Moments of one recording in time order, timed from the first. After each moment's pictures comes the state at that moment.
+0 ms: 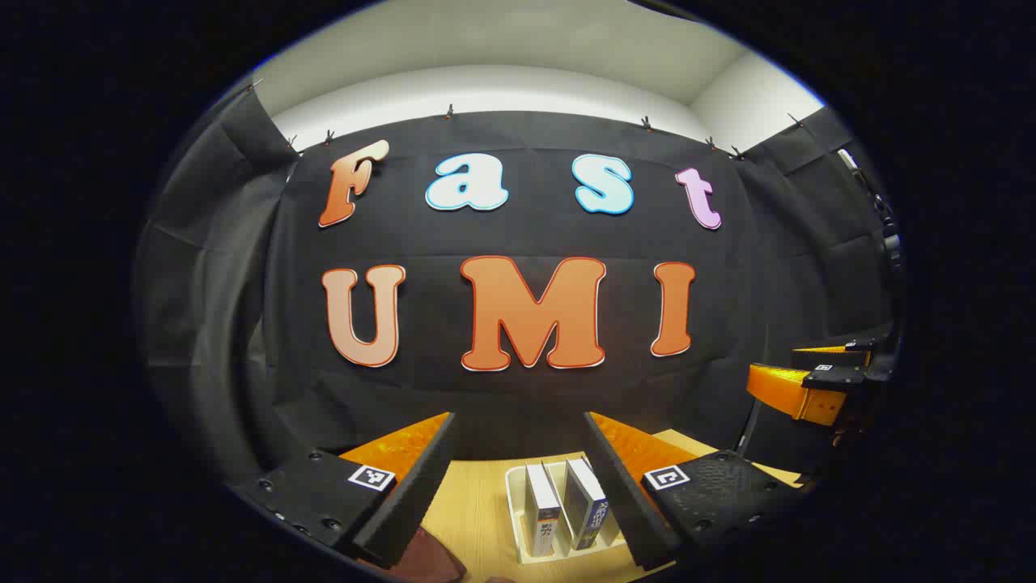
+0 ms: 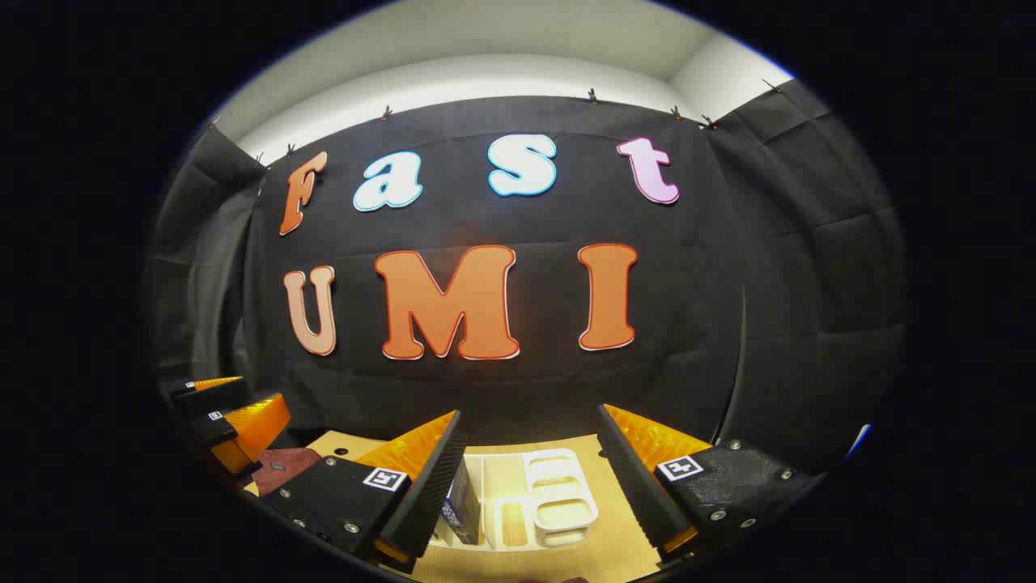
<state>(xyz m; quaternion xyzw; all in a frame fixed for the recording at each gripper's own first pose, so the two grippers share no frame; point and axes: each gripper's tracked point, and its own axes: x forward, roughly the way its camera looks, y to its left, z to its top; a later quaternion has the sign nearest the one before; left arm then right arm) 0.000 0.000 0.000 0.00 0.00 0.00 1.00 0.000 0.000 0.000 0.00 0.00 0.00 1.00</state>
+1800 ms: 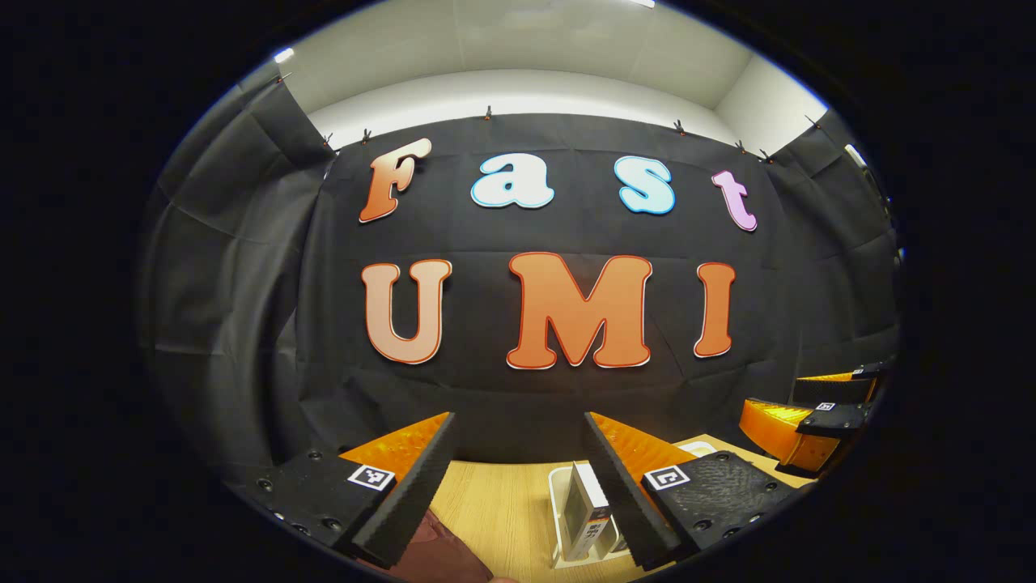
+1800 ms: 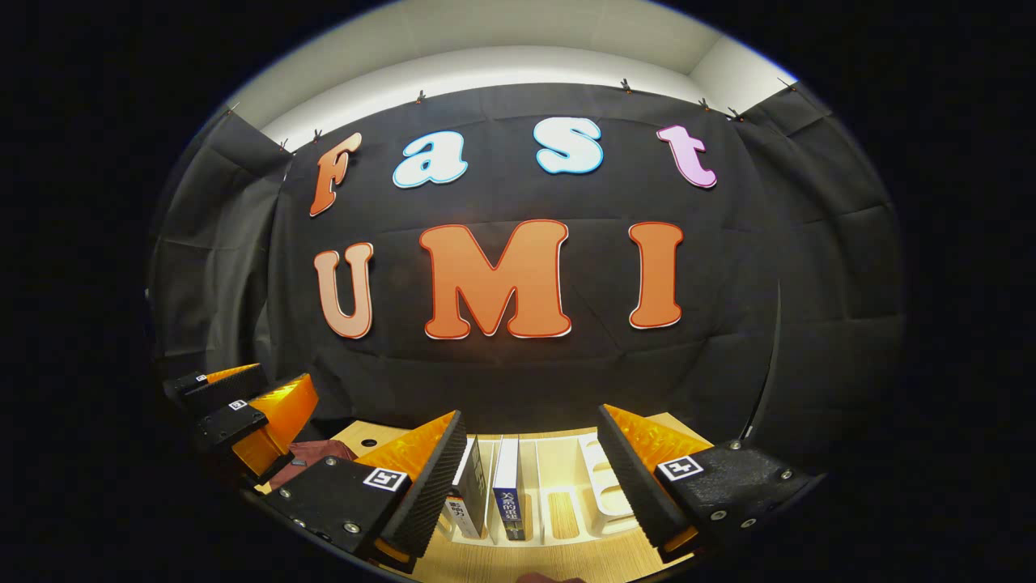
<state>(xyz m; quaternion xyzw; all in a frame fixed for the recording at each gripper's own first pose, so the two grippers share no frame) 0.008 0.064 -0.022 0.00 -0.02 0.05 1.00 0.007 0.079 -0.049 -0.01 0.02 0.03 1.00</state>
